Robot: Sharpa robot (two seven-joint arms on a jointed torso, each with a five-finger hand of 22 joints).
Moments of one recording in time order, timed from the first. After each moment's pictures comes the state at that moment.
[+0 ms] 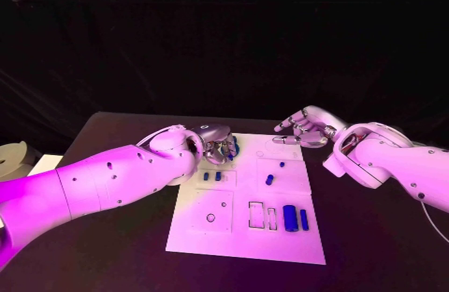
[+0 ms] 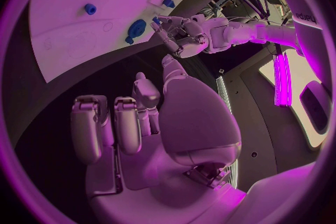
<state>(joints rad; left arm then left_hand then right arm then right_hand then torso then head) 1.21 -0.57 -0.01 1.33 -1.50 -0.17 -0.13 1.44 -0.17 0.56 -0.01 0.13 1.14 0.13 0.12 0.10 1.28 0.05 0.10 0.09 1.47 -0.03 1.39 1.20 0.12 1.47 0.06 1.05 1.15 1.22 -0.91 0.02 1.52 -1.06 -0.32 0.04 1.31 -0.10 -0.03 0.23 0.27 1.03 0.13 0.07 0.07 1.37 0.04 1.00 1.21 1.47 -0.03 1.52 1.31 0.04 1.47 0.08 1.50 1.31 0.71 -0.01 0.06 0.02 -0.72</state>
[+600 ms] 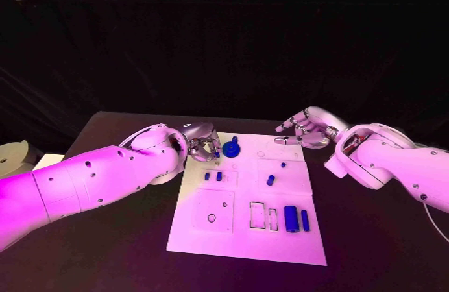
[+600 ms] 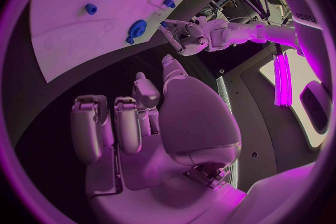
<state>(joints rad) 1.21 -0.66 0.00 1.36 -1.43 -0.18 -0.14 1.43 -0.18 0.56 -0.01 0.13 1.14 0.13 0.12 0.10 1.29 0.06 0.10 0.09 1.47 -0.03 1.39 1.20 0.12 1.47 0.06 1.05 1.16 1.22 -0.92 0.02 1.52 -1.06 -0.32 0.04 1.31 -0.10 -0.03 0.23 0.27 1.03 0.13 0.07 0.07 1.37 0.04 1.00 1.21 1.47 -0.03 1.52 1.31 0.04 1.47 0.08 1.50 1.31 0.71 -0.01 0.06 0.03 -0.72</state>
